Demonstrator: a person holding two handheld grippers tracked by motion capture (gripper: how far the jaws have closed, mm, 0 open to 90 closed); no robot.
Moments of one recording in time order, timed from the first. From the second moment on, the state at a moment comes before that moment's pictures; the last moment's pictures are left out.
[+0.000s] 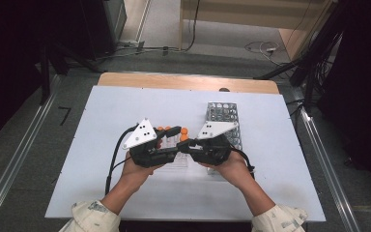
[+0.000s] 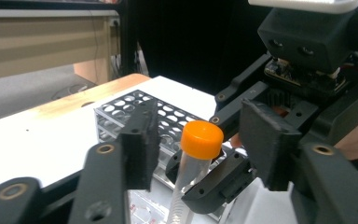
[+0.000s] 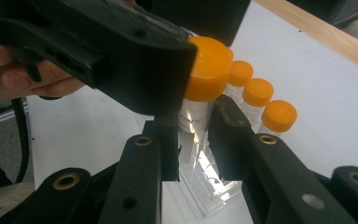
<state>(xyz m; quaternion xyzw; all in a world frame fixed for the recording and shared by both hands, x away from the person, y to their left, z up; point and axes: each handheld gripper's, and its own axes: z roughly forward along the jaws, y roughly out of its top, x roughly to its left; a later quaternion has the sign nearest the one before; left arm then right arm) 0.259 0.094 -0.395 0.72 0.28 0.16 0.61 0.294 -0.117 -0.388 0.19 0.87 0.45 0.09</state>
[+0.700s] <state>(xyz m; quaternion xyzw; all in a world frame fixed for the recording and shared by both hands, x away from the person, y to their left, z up) 0.261 0.094 -0.398 0.73 0.28 0.16 0.60 0.294 -0.116 -0.391 0.19 0.87 0.45 0.09</state>
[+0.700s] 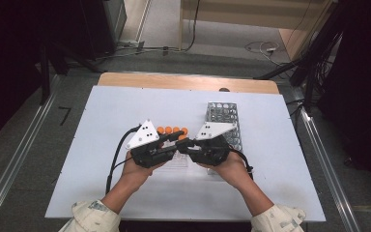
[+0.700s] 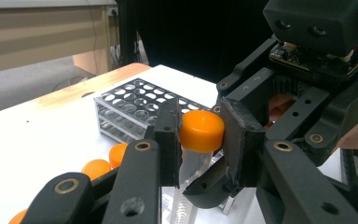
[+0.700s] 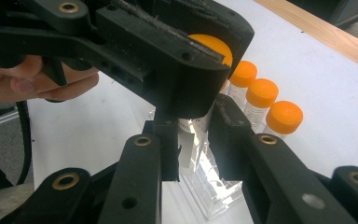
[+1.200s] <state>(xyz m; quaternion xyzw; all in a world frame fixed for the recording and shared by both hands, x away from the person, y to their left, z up) 0.261 0.114 -0.383 0.71 0.29 0.18 0.61 0.295 -0.123 -0.397 0.19 0.86 0.47 0.09</state>
